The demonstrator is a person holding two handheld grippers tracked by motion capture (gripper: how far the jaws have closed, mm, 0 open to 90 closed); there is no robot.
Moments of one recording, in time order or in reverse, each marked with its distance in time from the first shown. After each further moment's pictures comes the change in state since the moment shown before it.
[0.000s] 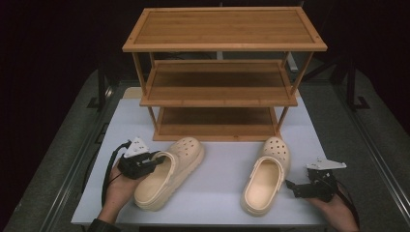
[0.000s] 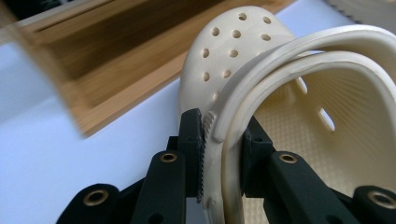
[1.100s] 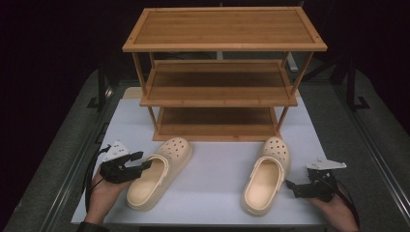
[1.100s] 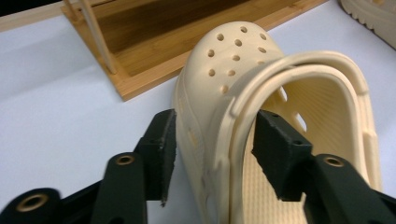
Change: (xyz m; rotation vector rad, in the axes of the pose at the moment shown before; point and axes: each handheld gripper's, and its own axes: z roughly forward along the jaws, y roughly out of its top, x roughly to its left) left arm 0.016 -0.025 -0.031 -0.038 0.021 -0.096; right arm 0.000 0.000 0.000 0.001 0.000 0.002
